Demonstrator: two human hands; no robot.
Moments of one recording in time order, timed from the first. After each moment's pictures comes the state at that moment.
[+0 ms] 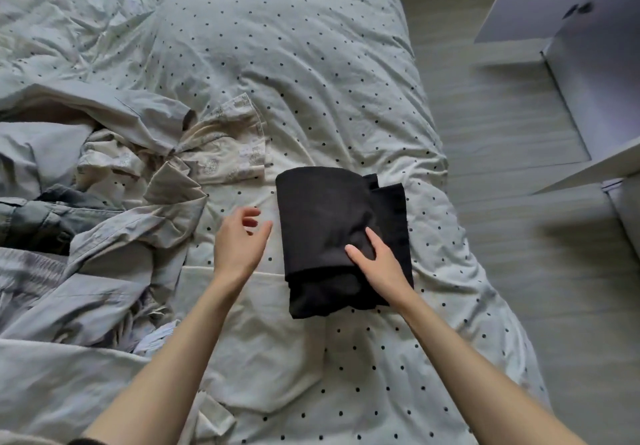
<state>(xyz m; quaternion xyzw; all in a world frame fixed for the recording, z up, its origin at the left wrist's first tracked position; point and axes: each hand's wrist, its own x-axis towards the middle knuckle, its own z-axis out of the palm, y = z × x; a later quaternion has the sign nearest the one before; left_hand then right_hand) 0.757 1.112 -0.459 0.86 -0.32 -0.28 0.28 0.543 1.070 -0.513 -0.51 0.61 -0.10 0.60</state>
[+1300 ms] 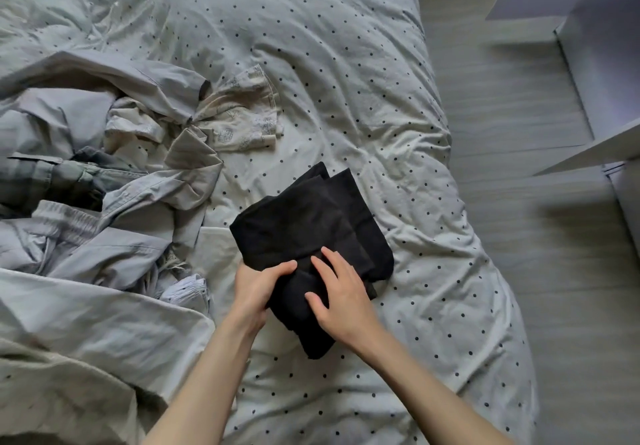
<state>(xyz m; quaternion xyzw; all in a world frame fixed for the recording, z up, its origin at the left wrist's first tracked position) 0.711 1.208 -0.455 0.77 -0.01 -0.48 0.41 0.565 1.191 -0.474 -0.78 0.47 -0.03 0.41</state>
